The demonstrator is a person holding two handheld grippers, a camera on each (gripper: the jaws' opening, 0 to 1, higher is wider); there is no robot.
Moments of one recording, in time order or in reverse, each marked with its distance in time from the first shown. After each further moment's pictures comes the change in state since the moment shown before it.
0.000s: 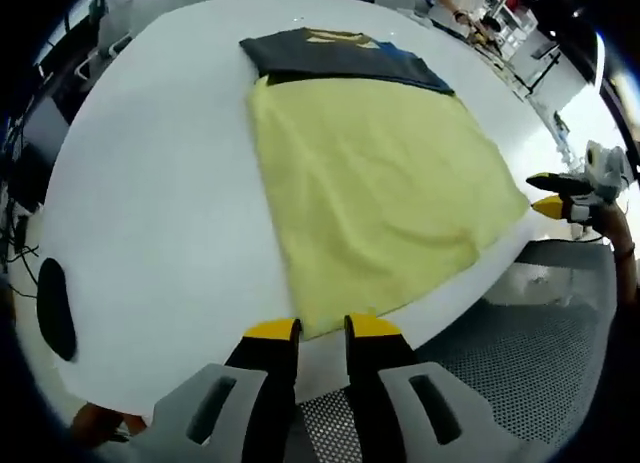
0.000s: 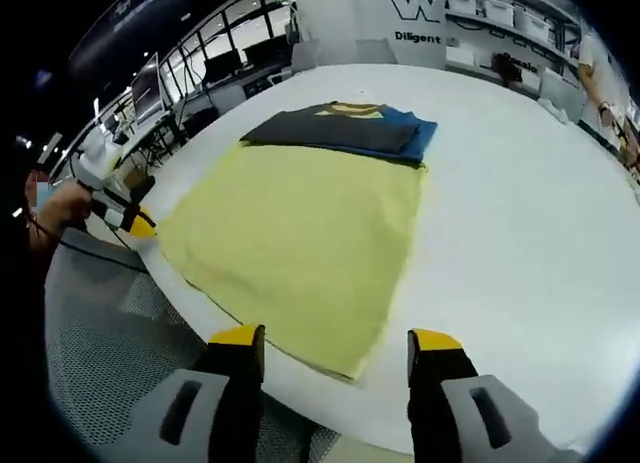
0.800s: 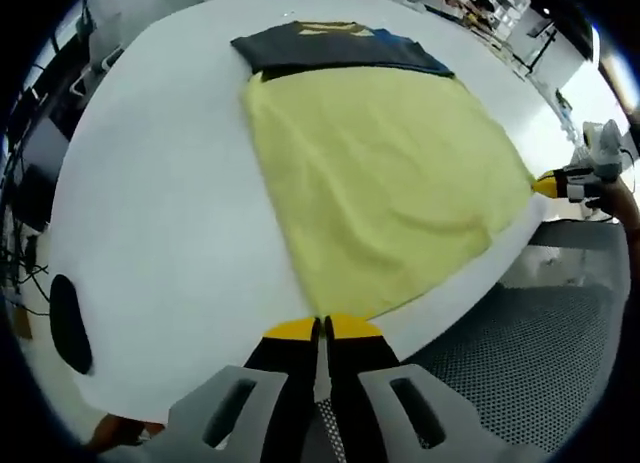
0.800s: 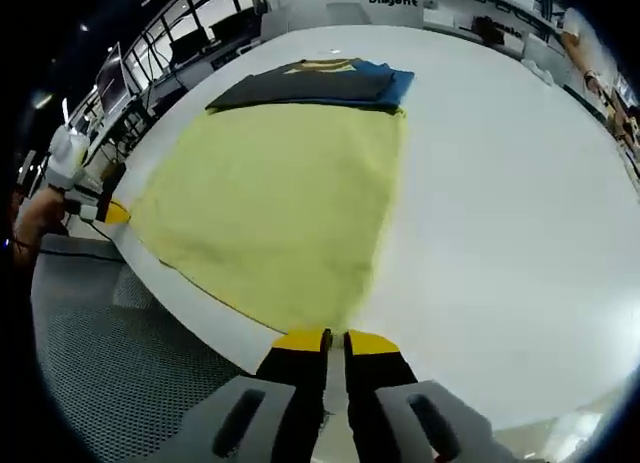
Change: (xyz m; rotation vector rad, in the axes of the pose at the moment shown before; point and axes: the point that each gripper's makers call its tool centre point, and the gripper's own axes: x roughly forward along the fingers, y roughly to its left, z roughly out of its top) left arm 0.000 0.008 -0.002 0.081 0.024 0.050; right arm 0.007 -0.013 -0.031 0.082 0.154 -0.081
